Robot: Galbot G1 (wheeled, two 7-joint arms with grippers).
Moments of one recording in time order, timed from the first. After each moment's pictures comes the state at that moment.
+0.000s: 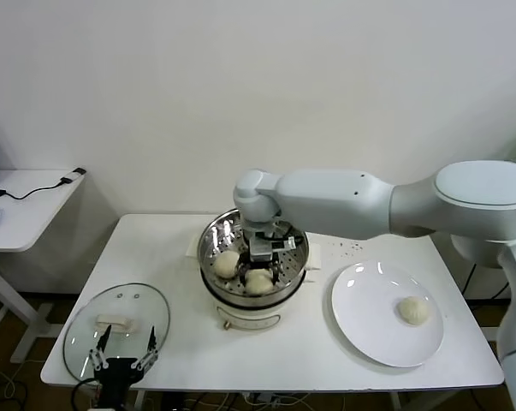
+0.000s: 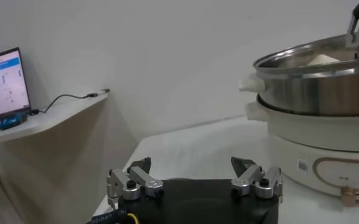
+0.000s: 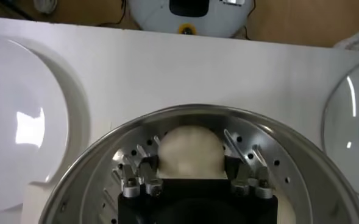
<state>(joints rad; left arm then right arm) 1.82 -1.55 -0.67 -2.10 0.14 0.03 -0.04 0.55 1.37 -1.43 1.26 -0.03 0.57 -1.17</state>
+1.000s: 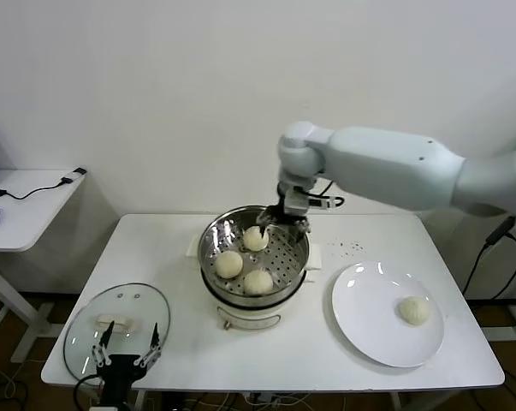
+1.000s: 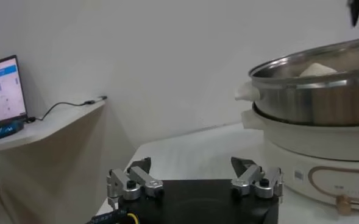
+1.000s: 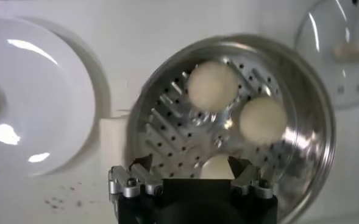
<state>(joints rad) 1.82 -1.55 -0.65 -2.12 0.15 0.03 -0.04 0.74 1.07 -1.43 1.31 0.09 0.43 -1.11</state>
